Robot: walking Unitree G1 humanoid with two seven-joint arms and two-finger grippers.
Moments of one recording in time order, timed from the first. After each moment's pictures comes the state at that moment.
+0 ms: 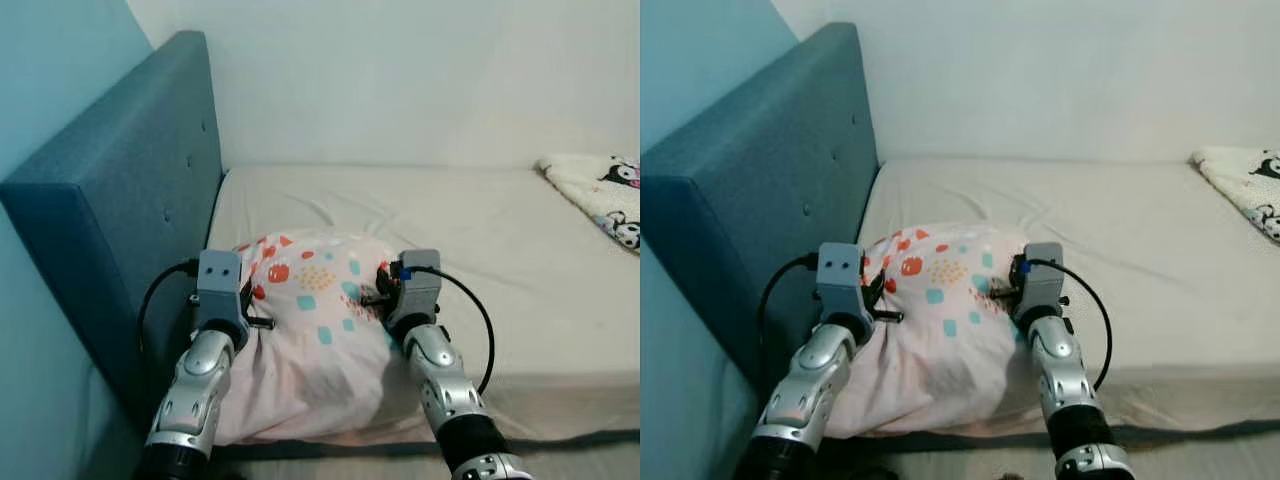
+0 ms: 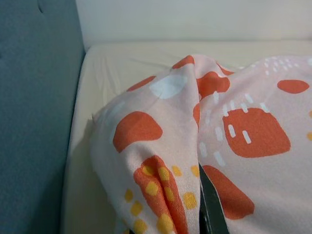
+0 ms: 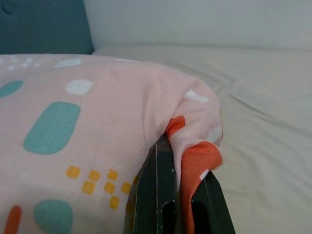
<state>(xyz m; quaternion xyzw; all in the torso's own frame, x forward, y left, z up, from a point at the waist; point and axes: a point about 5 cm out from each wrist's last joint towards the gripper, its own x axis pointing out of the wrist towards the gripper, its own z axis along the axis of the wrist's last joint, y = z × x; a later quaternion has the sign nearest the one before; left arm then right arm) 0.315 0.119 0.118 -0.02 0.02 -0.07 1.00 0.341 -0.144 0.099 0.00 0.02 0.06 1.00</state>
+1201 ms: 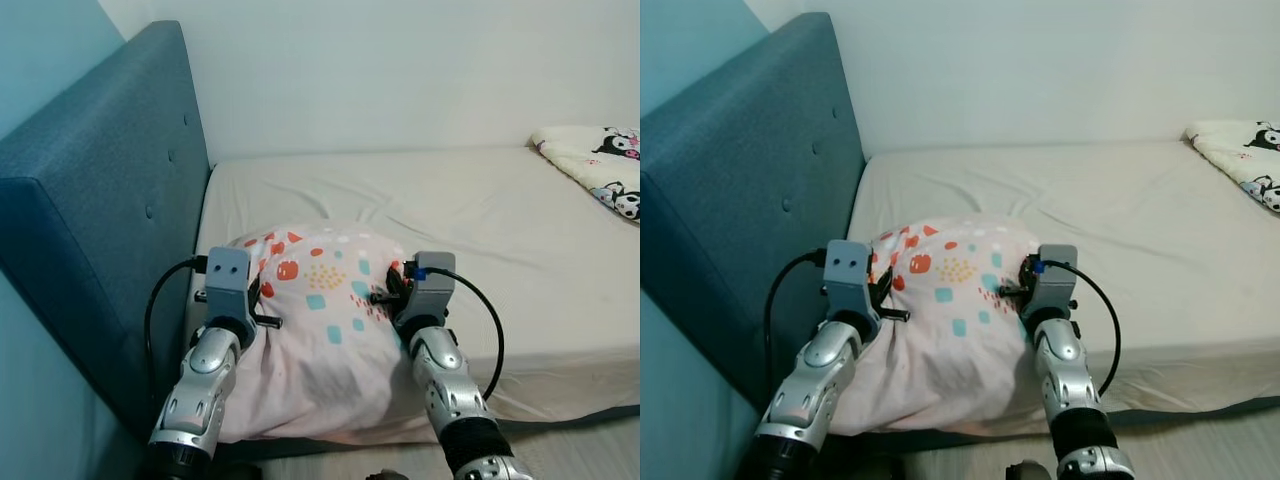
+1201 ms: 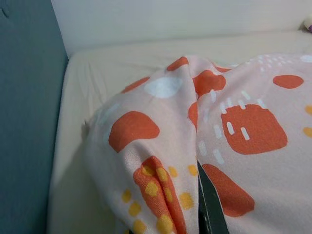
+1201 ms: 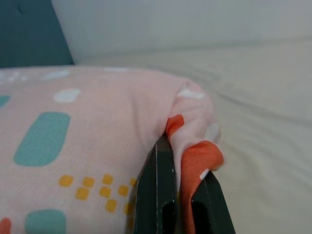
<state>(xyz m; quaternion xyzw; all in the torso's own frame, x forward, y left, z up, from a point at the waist) 0.323 0.119 0.138 0.00 -0.02 -0.08 1.00 0.354 -0.147 0.120 0.03 -0.02 0.03 1.00</state>
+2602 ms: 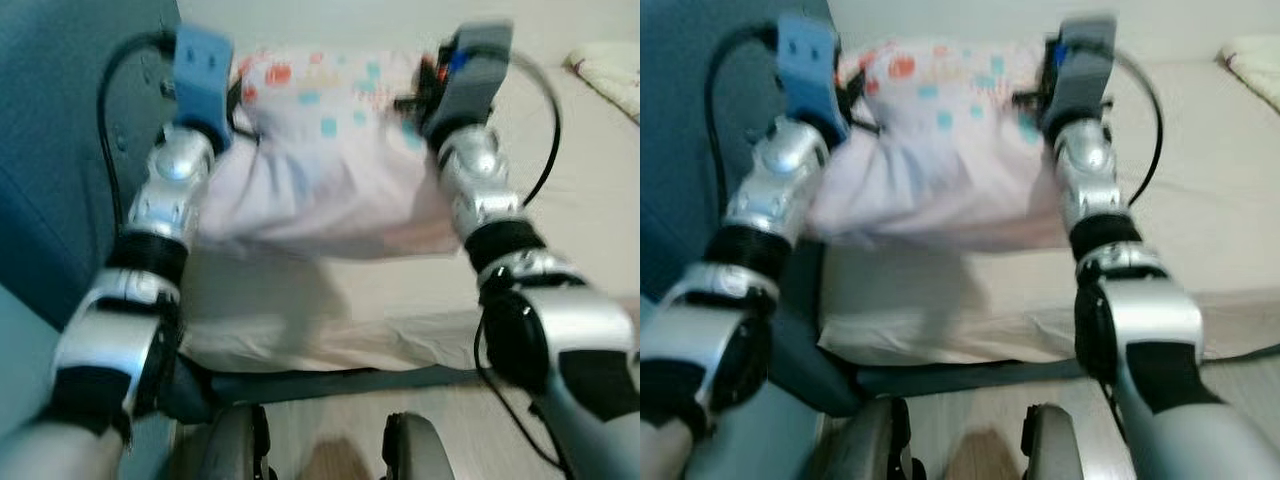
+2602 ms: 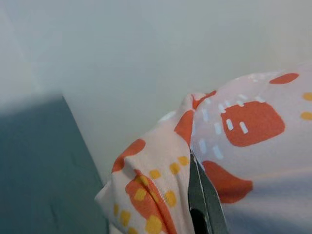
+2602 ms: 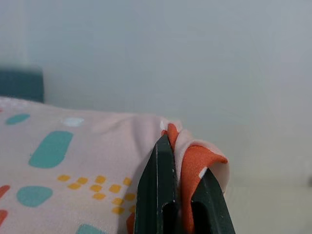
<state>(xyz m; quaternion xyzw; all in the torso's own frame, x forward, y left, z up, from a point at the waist) 0.397 0.146 0.382 0.13 -0.34 -0.02 0.93 0.408 -0.154 0.386 -0.05 -0.33 0.02 0.94</state>
